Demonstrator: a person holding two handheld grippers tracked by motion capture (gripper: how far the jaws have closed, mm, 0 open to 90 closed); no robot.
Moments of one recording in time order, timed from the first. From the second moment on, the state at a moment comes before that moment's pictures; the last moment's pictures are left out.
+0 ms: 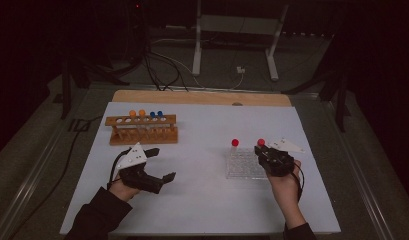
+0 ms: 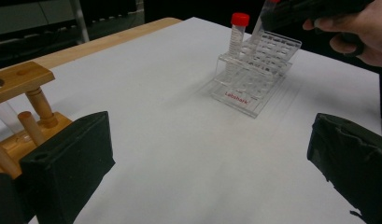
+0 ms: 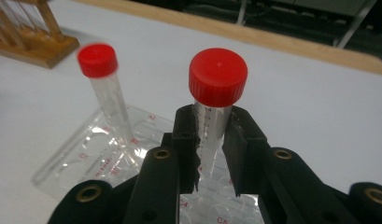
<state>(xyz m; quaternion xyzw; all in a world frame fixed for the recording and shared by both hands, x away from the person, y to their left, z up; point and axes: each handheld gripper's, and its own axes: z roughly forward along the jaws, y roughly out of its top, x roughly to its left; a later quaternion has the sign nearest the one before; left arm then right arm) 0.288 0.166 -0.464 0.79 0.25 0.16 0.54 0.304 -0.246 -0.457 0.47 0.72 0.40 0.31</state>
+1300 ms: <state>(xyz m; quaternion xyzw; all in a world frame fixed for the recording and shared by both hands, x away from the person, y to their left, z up) 0.268 0.124 -0.417 0.81 0.17 0.12 0.54 0.245 -0.156 -0.433 0.32 0.80 0.45 0.23</state>
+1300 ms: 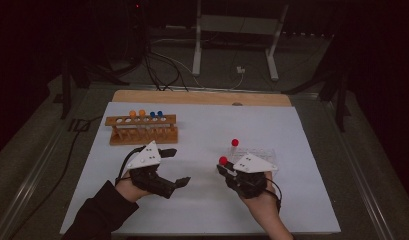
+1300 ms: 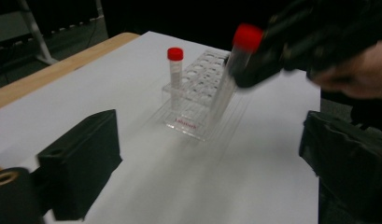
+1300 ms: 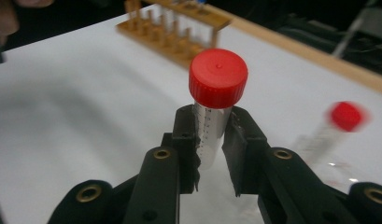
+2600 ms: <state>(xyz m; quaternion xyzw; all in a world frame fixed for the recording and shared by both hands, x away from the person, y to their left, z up) 0.285 0.092 -0.415 0.82 0.15 0.11 0.54 0.244 -0.139 -0.446 0.30 0.80 0.47 0.20</state>
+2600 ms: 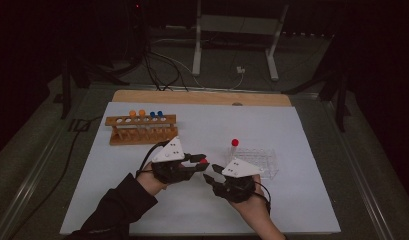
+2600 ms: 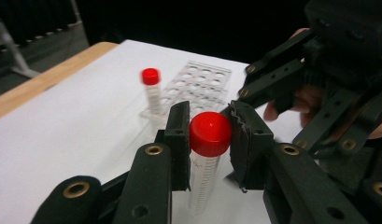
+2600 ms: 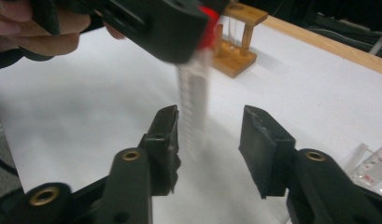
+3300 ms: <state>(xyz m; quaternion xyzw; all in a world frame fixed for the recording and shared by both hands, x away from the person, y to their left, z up) 0.301 0.222 -0.399 0.78 0.30 0.24 0.50 0.240 -0.151 -0.439 0.31 0.76 0.53 0.20</state>
